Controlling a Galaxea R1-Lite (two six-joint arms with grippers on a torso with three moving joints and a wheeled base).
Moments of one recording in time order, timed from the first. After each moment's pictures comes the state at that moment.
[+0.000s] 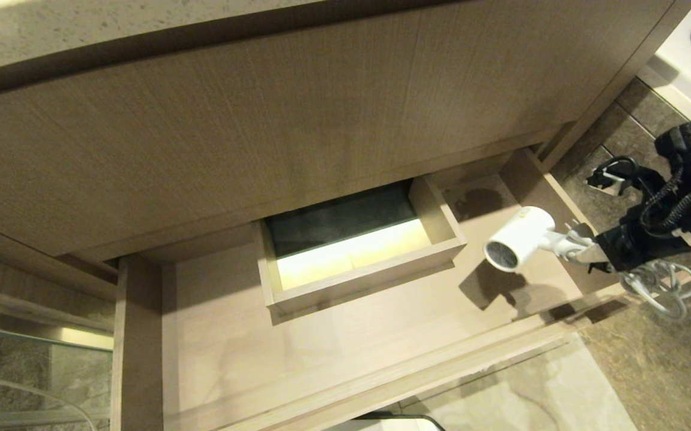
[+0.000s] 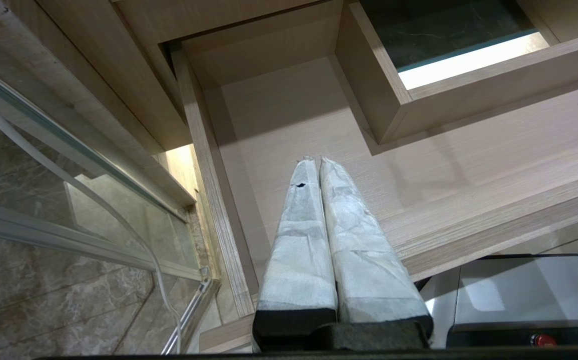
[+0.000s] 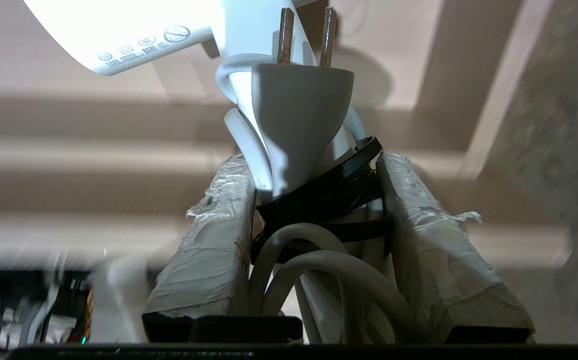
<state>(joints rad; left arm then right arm) 0.00 0.00 0.00 0.00 0.00 0.00 -0.05 1.69 -1.25 0.37 0.04 -0.39</state>
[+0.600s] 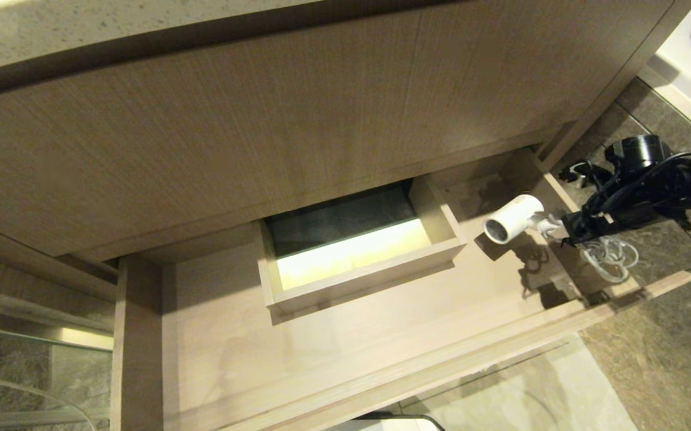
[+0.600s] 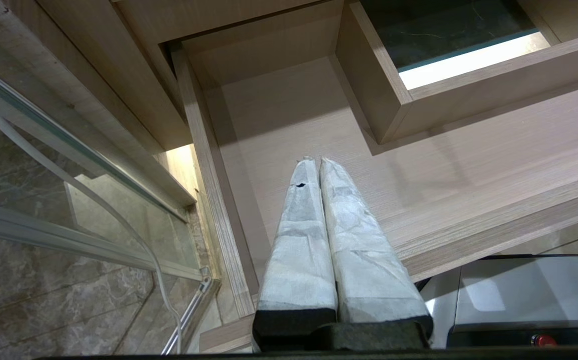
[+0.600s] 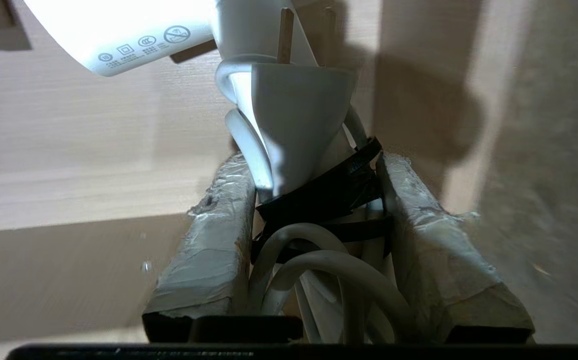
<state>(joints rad) 0.00 0.00 0.00 0.00 0.00 0.00 -0.15 2.09 -1.55 0.21 0.05 -0.37</state>
